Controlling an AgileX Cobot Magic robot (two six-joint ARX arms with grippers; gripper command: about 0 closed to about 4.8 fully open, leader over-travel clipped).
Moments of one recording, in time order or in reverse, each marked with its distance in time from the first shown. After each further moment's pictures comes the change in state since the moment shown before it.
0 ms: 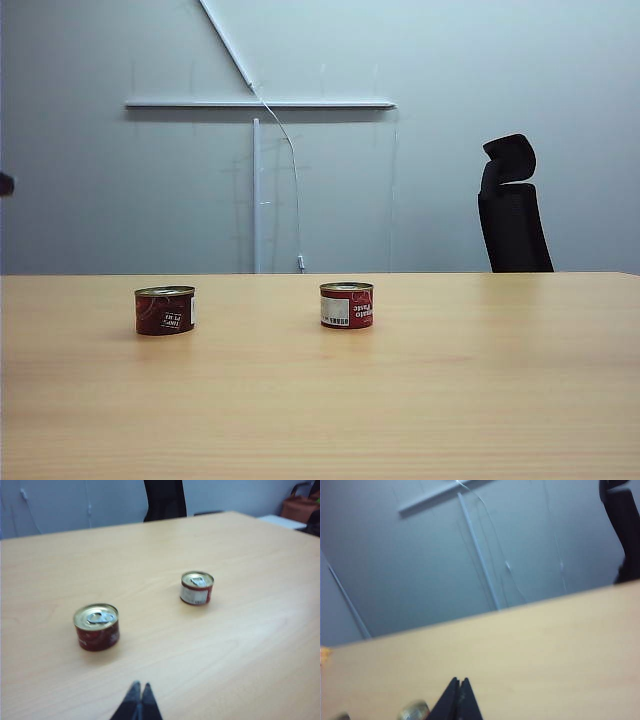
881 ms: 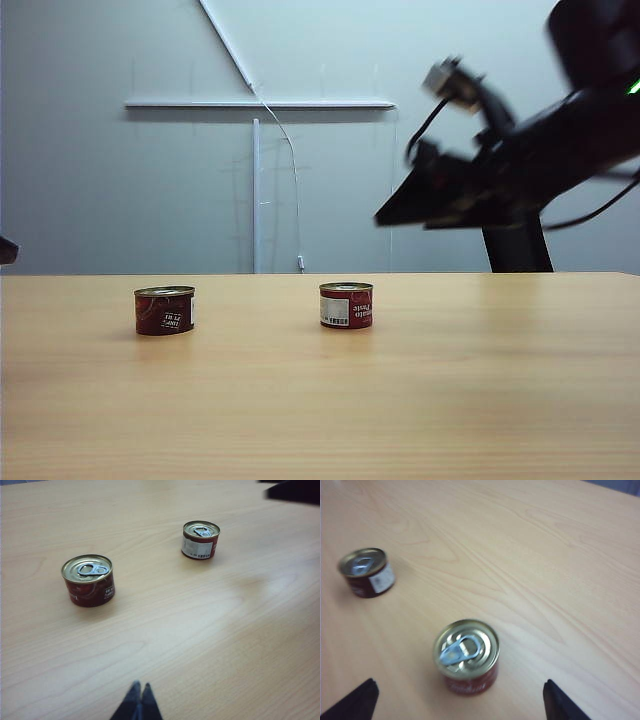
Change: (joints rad) left arm -0.002 0.152 -0.001 -0.005 0.000 0.000; right arm 0.370 1.555 0.609 0.370 -0.208 -0.544
